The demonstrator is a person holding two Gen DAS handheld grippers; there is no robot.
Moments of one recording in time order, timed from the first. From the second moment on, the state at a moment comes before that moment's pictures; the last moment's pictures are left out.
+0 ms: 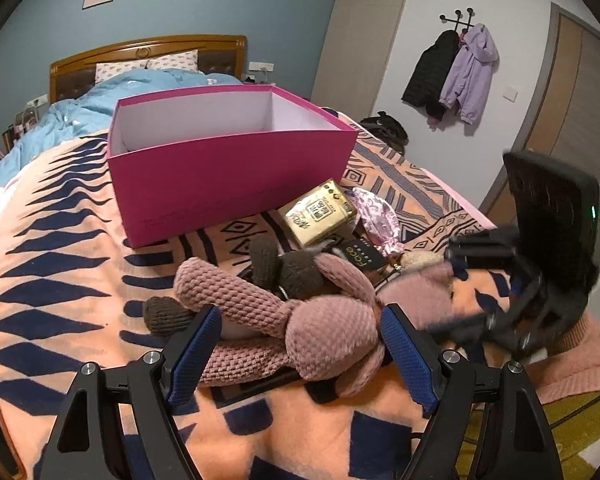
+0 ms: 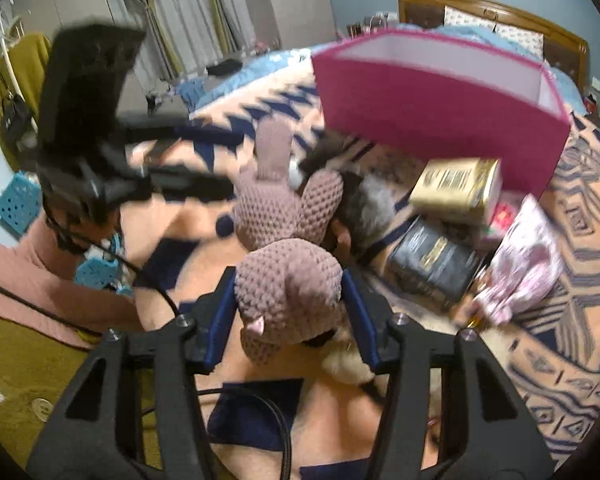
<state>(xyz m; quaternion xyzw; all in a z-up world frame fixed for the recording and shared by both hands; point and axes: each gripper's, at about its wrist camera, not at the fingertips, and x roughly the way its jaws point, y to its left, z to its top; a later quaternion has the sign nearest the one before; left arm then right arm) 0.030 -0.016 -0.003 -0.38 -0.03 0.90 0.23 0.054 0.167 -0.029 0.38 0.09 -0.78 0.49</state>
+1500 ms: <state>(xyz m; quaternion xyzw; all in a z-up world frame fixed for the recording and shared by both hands) -0.082 -0.049 0.088 -0.31 -0.05 0.93 0.20 -0.105 0.148 0.077 0.27 -0.05 -0.81 0.52</state>
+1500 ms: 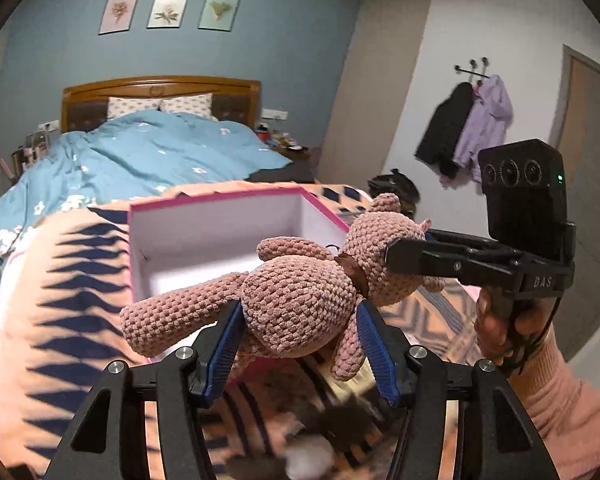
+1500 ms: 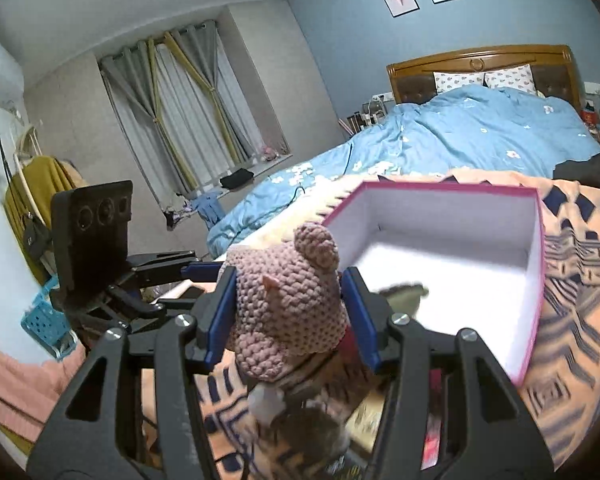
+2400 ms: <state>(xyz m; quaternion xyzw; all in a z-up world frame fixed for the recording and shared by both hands) -0.210 -0.082 0.020 -0.40 -0.08 0.91 0.09 -0.235 0.062 0.010 0.44 0.06 -0.79 0.42</state>
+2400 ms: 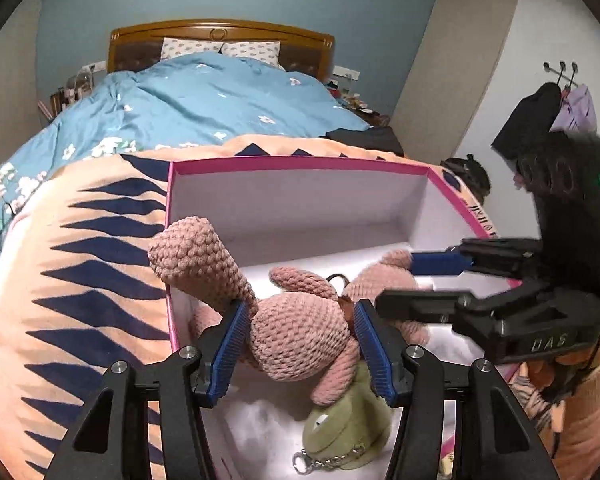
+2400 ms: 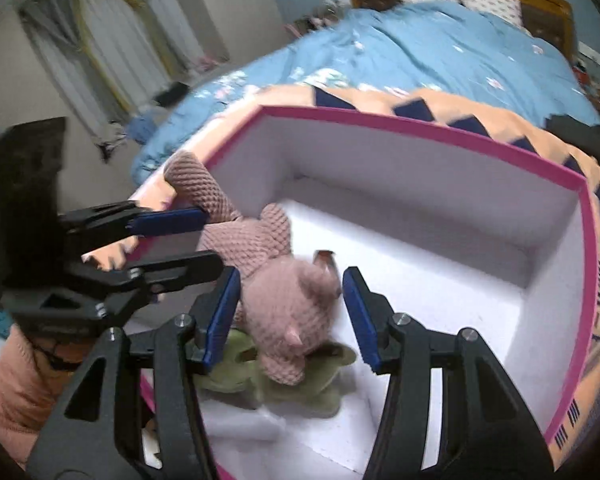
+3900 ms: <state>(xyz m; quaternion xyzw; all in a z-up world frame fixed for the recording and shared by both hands) -0.033 -0.051 -0.020 -0.36 -0.08 0.92 0.14 -0.070 0.170 -0.016 0.39 -0.04 -0.81 0.44</state>
